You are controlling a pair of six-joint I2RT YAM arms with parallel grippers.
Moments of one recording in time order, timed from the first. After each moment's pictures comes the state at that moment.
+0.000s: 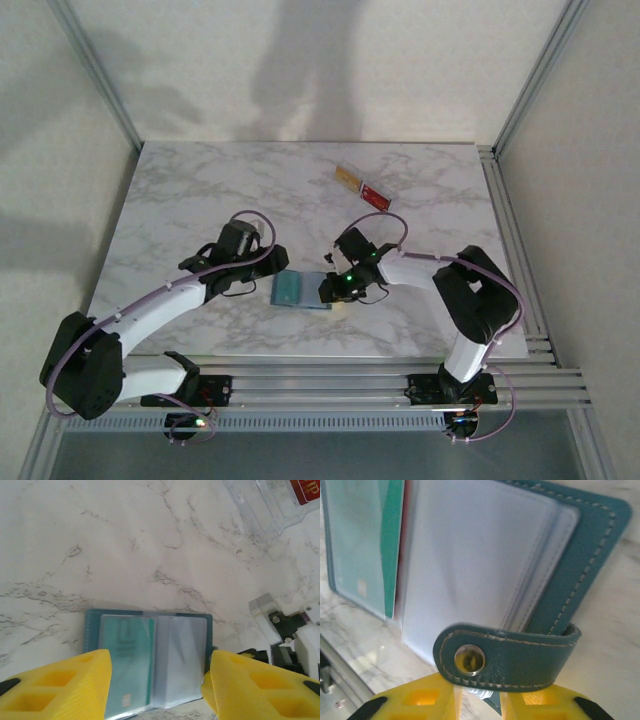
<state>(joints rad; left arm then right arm) -0.50 1.24 0.72 -0.28 0.12 -0.76 0.74 1.75 0.91 -0.34 -0.53 0.50</state>
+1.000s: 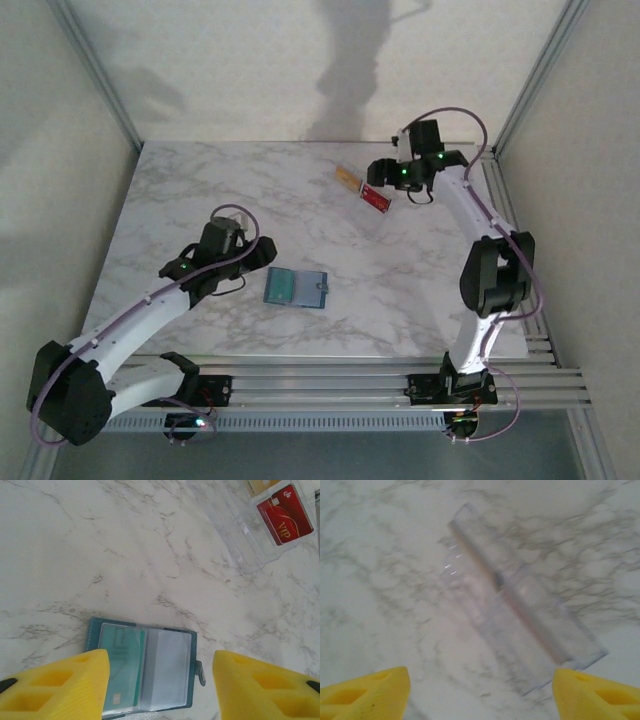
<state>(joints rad) -0.45 1.09 0.73 -0.36 0.07 -0.76 0.22 1.87 1.70 -0.74 -0.26 0.21</state>
